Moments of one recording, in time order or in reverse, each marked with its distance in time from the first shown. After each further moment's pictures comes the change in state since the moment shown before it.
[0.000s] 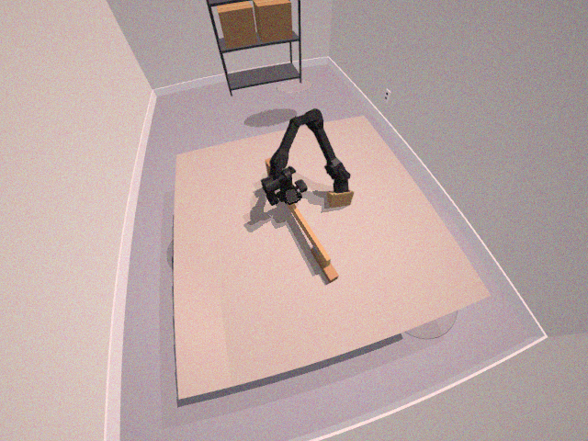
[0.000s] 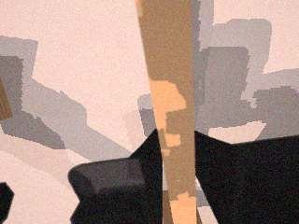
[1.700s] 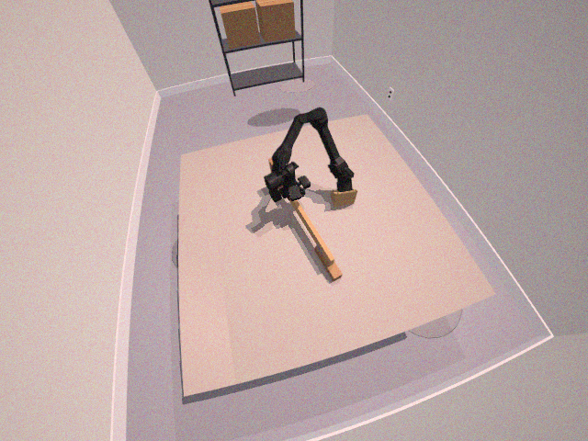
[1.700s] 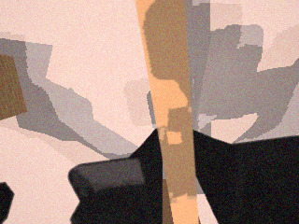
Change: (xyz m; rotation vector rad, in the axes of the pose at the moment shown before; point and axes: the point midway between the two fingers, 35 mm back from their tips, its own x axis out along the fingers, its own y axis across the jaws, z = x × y) arm -0.021 -0.002 0.000 -0.001 -0.001 -0.004
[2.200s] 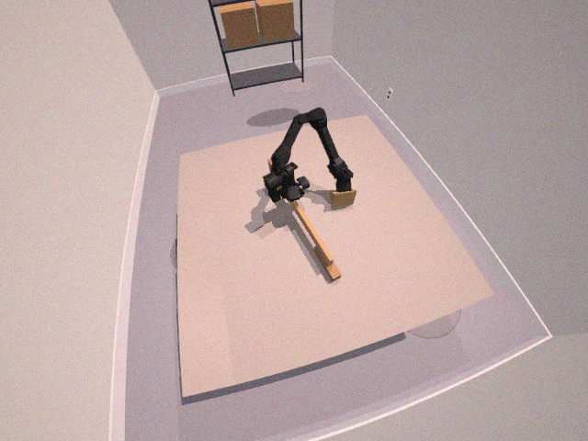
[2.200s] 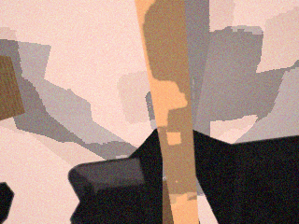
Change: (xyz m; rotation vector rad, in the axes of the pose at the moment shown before) arm 0.002 -0.001 0.000 0.001 -0.006 -0.004
